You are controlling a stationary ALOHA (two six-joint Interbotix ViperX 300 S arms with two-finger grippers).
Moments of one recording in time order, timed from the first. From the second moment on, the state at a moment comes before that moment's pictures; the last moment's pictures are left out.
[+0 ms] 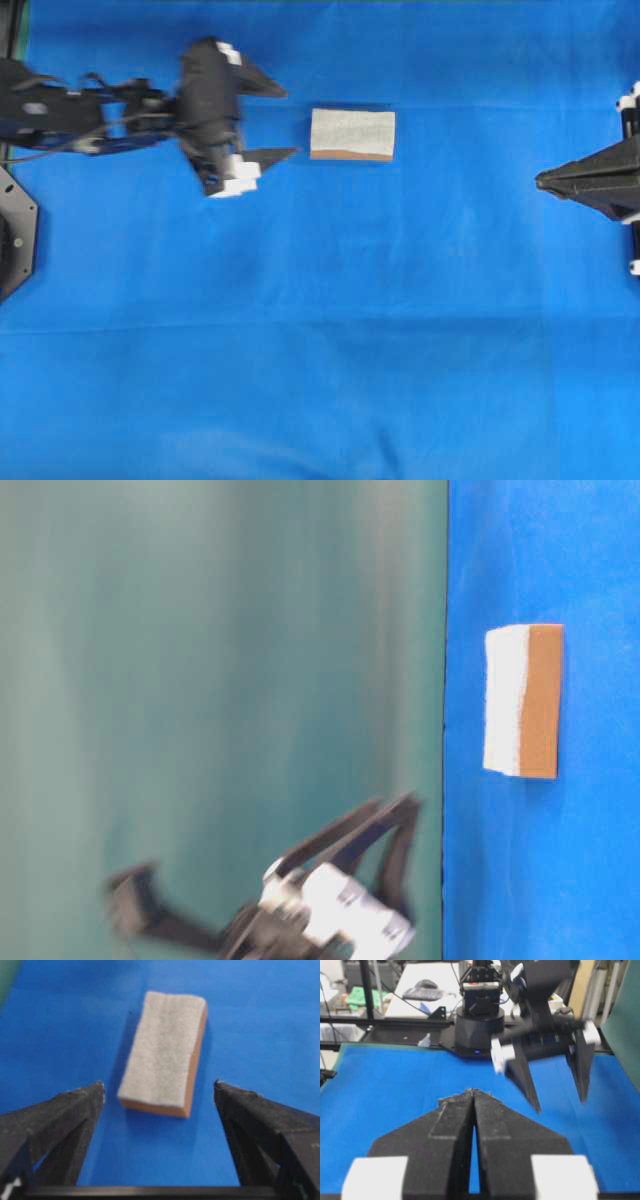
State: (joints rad) left arm 0.27 -0.03 0.79 -0.02 -0.28 0.24; right arm 0.00 -0.95 1.18 -0.02 -0.26 0.00
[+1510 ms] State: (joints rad) left arm 0.30 0.23 0.56 -0.02 -0.08 0.31; right arm -0.01 -0.93 1.18 -0.02 -0.24 0.00
